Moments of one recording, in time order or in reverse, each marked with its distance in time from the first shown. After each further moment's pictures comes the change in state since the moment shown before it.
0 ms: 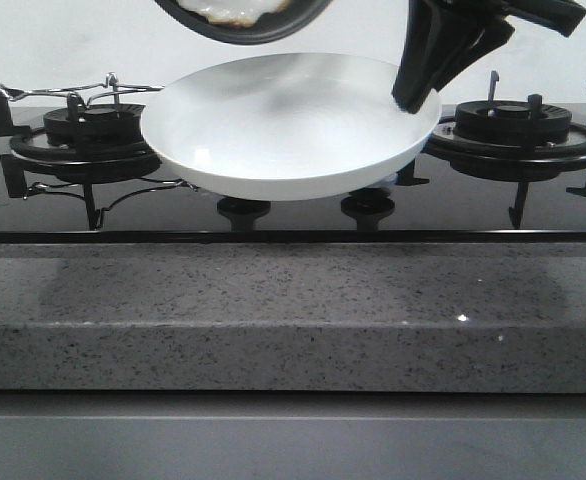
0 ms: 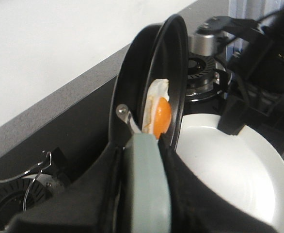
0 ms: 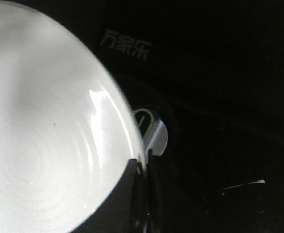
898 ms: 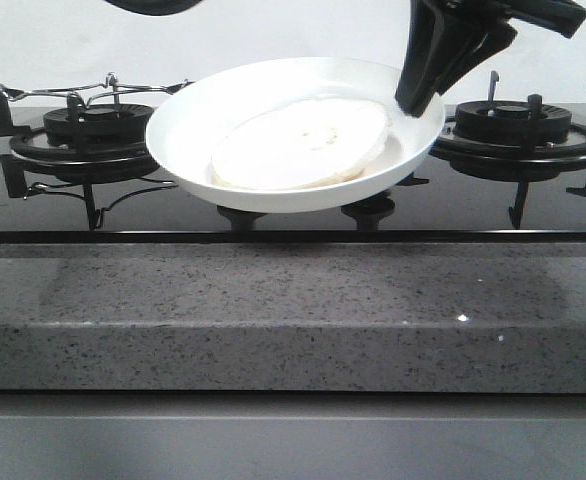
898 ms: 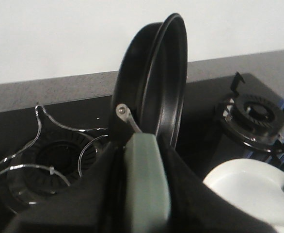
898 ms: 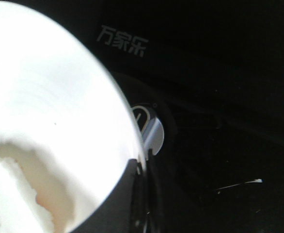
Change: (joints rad) left arm 0.354 0.028 0.000 -0.229 0.027 -0.191; right arm 0.000 0.000 0.005 -0.012 0.001 -0.008
